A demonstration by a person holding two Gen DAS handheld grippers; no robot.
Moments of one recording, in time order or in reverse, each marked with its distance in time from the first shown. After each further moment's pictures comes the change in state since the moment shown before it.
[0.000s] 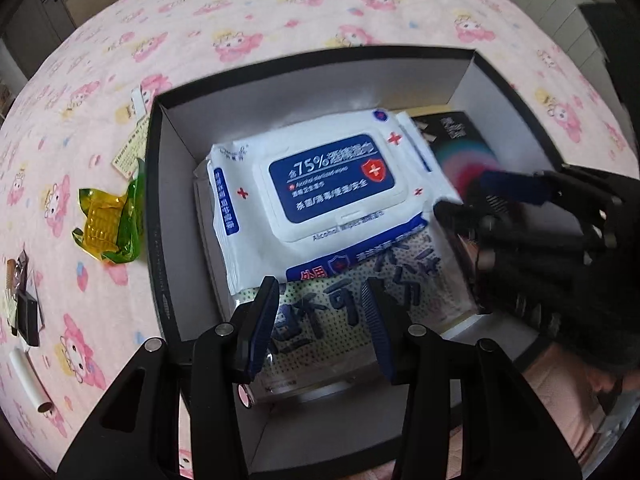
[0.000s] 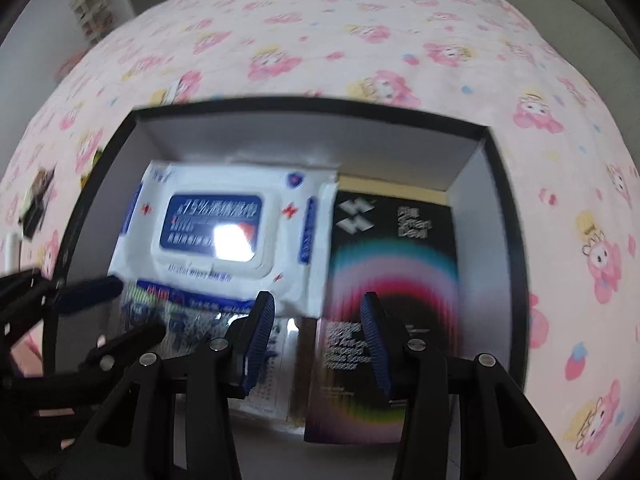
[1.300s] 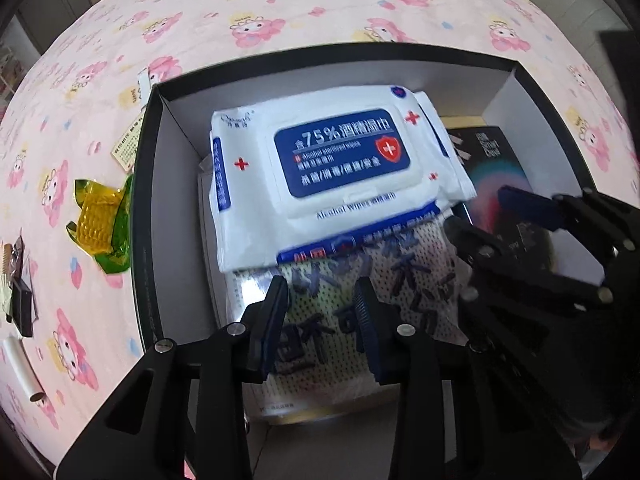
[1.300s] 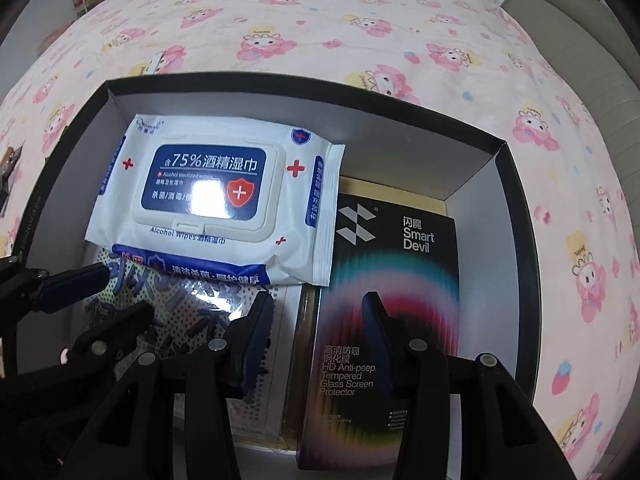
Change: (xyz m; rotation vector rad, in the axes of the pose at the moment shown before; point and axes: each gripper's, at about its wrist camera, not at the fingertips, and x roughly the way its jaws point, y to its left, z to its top) left arm 0.015 0.000 0.014 -0.084 0.030 0.016; right arm 0.014 0.006 0.013 -0.003 0.012 -0.126
